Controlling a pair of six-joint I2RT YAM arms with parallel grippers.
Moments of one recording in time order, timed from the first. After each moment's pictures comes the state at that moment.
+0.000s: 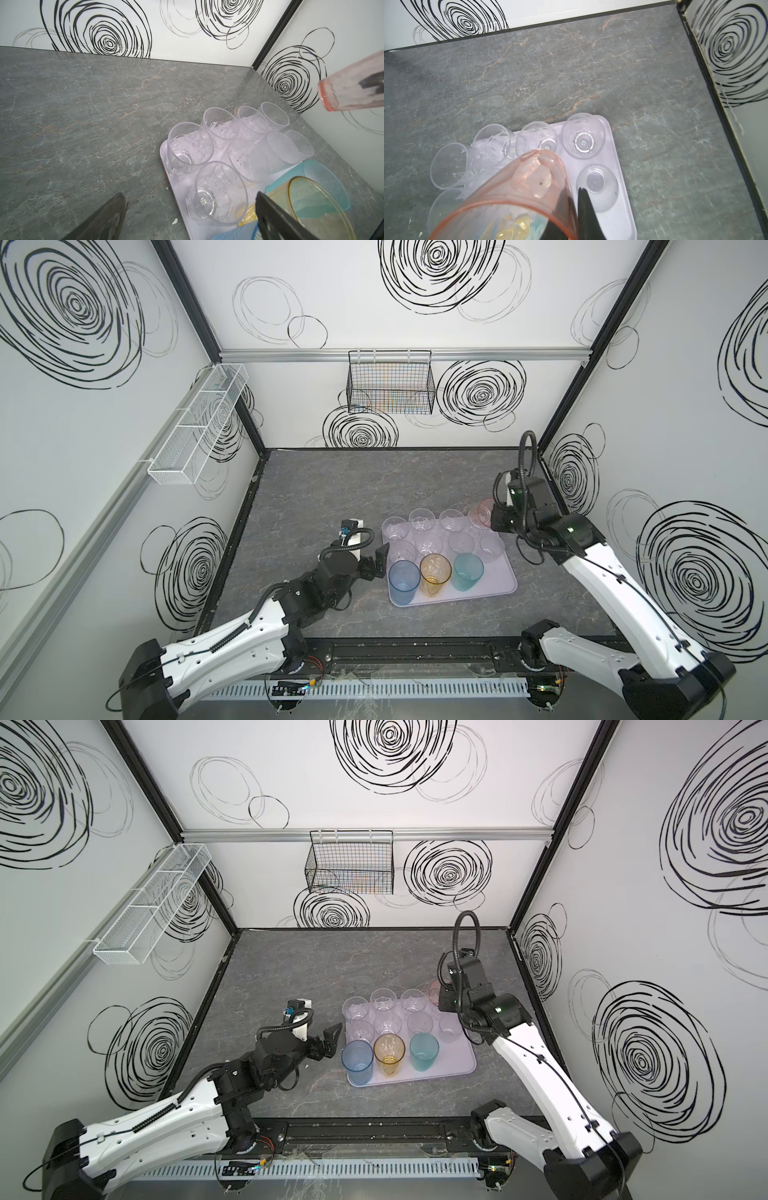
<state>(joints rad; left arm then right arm) -0.90 0.78 0.48 -0.10 -0.43 -0.50 0.40 1.02 1.11 -0.95 0.24 0.45</state>
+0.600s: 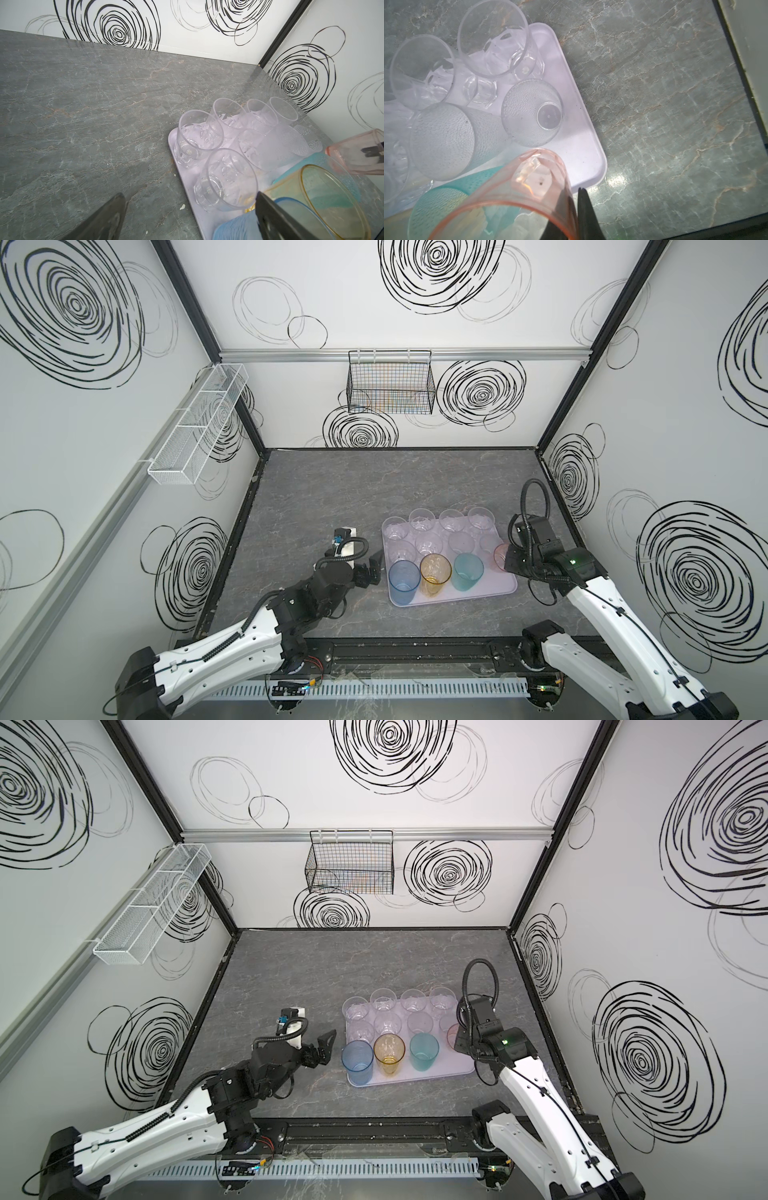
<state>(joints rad) -0.93 0.69 0.39 -0.14 -0.47 -0.55 0.30 0.84 0.77 -1.03 0.19 0.61</state>
